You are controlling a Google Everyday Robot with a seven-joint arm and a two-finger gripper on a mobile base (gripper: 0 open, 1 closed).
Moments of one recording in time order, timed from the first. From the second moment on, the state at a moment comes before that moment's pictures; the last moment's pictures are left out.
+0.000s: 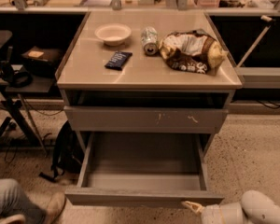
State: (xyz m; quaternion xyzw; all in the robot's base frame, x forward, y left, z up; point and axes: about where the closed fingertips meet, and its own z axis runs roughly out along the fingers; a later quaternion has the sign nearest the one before) arm 0.315 -0.153 0.414 -0.53 0.69 0.40 0.28
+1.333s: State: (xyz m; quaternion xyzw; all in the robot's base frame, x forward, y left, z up) arm 0.455 -0.036 0.457 -0.54 0.67 0.39 0.33
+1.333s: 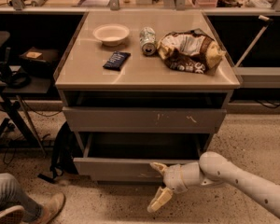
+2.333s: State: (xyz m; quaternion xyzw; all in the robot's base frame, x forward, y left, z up) arm 0.487 -0.054 0.393 -0.48 0.70 0.42 0.31
